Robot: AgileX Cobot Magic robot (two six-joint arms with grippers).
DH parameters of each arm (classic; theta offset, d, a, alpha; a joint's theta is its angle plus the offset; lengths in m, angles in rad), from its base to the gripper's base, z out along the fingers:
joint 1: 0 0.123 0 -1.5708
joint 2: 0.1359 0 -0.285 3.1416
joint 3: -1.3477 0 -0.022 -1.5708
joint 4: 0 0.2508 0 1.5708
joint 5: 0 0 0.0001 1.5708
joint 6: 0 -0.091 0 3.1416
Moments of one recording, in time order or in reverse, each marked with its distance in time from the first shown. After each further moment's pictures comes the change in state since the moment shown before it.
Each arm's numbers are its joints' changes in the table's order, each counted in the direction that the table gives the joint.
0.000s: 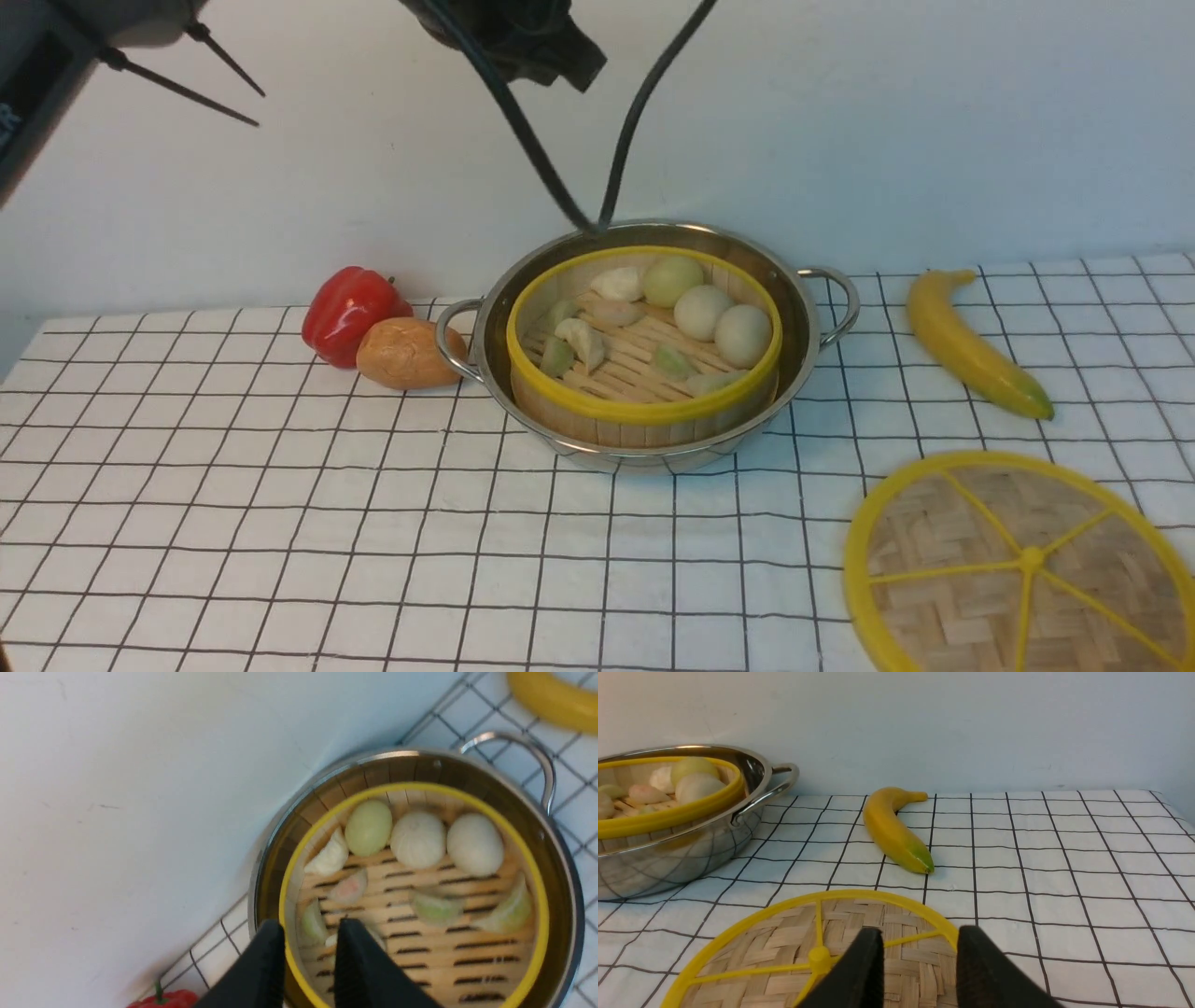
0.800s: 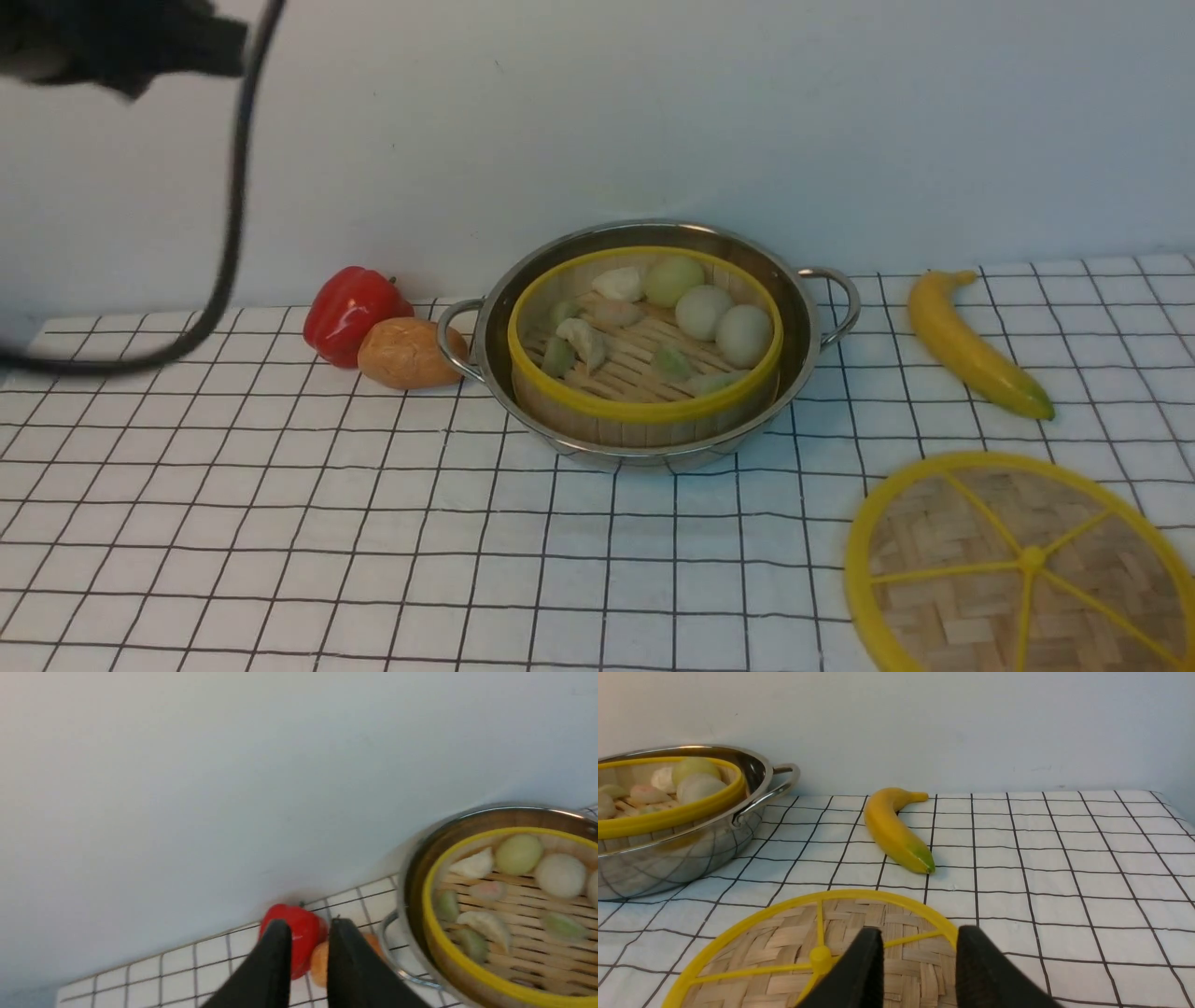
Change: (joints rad) right arm 0.000 0.000 0.000 0.000 0.000 0.000; left arm 0.314 -0.779 -0.922 -0.002 0.469 0.150
